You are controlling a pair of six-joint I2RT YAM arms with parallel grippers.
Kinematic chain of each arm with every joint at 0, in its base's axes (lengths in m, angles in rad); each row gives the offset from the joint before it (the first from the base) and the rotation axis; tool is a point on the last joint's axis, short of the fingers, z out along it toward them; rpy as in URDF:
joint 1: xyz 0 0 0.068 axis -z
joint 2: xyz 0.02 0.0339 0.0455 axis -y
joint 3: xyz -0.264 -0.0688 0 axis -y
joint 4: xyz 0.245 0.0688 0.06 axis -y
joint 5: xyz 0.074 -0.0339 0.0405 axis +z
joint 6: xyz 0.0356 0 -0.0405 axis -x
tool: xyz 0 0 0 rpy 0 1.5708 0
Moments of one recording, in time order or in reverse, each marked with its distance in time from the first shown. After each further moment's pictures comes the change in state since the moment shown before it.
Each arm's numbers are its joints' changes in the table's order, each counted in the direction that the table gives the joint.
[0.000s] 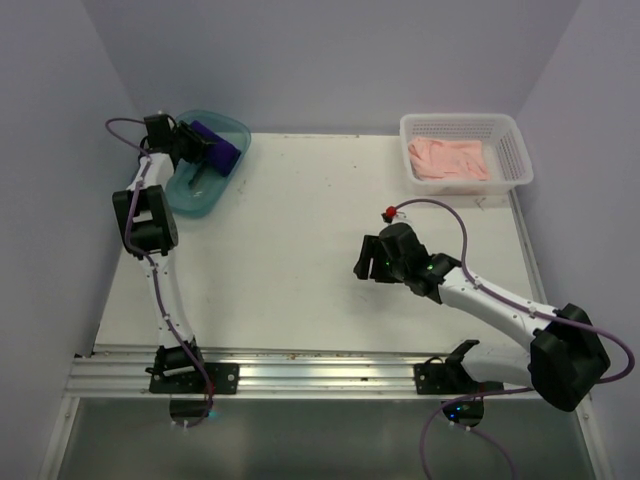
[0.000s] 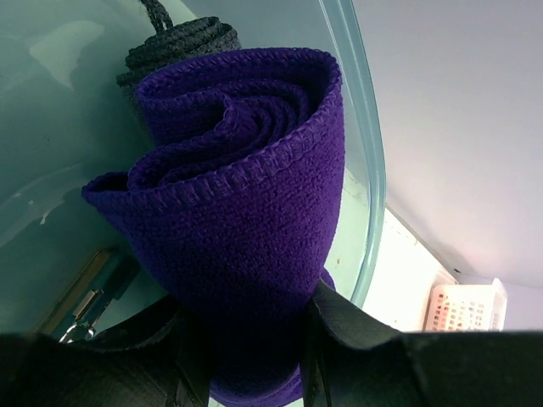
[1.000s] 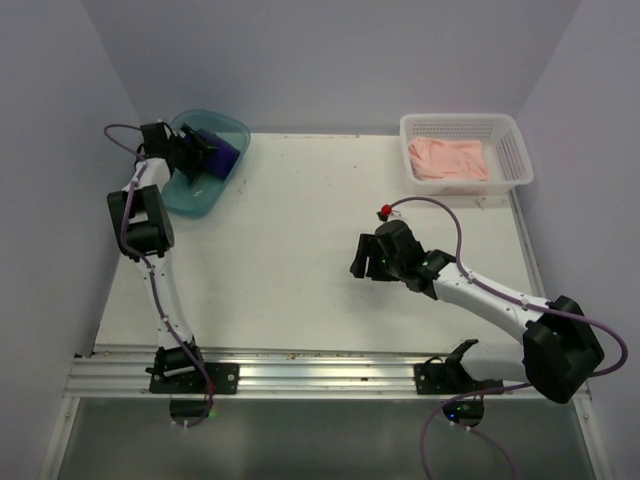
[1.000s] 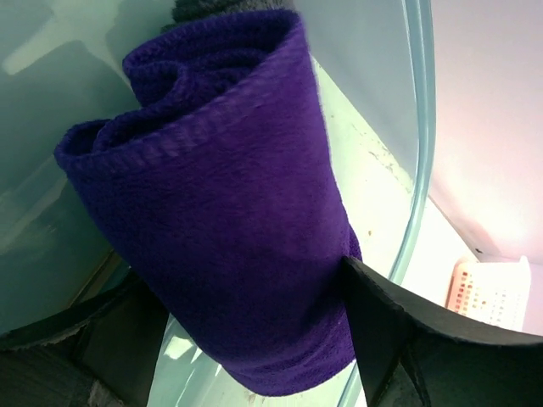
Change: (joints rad) left arm -0.024 0.040 -0.111 0.014 -0.042 -0.066; right arm 0.000 -0.051 0.027 0.012 0.029 0.000
